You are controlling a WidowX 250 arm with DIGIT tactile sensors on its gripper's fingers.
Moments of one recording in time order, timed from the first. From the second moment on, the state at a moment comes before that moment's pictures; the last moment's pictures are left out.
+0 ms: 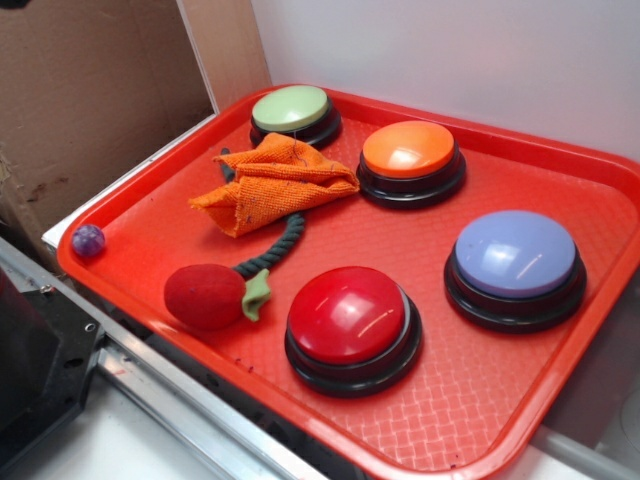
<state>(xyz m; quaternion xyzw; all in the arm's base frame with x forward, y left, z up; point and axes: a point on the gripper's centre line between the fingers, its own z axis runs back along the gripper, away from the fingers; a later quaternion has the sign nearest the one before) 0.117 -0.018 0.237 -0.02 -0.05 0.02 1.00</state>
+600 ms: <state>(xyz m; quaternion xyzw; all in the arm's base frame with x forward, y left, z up) 0.140 -0.019 0.215 -0.01 -0.05 0.01 1.00</state>
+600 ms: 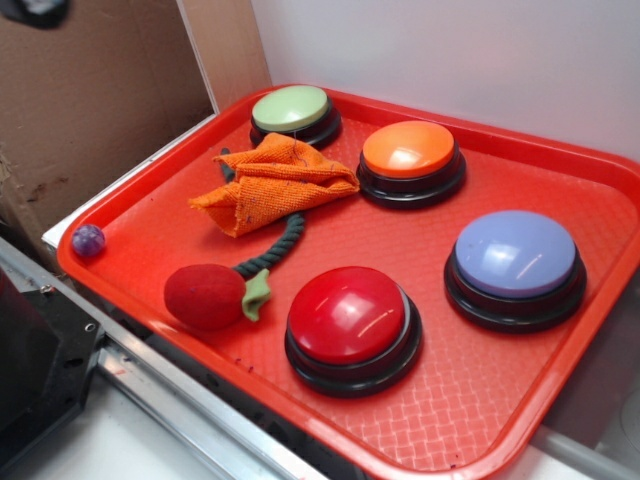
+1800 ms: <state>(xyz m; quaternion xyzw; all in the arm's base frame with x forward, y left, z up) 0.243 -0.004 0.044 0.03 0.00 -0.01 1.00</state>
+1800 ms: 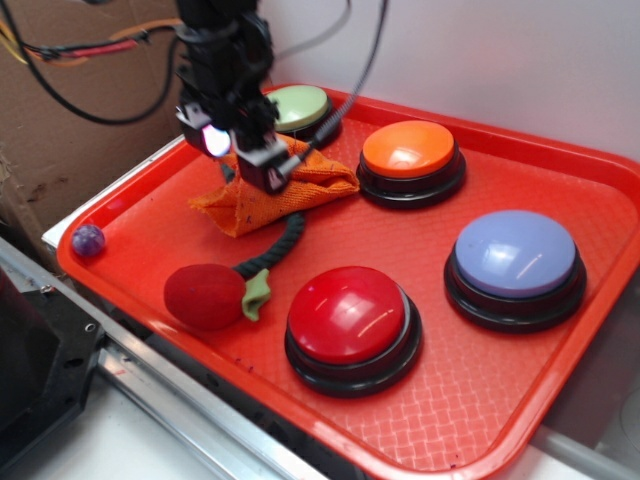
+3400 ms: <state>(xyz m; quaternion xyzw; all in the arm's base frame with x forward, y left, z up) 0.246 0.010 0.056 0.06 0.01 0.04 1.00</state>
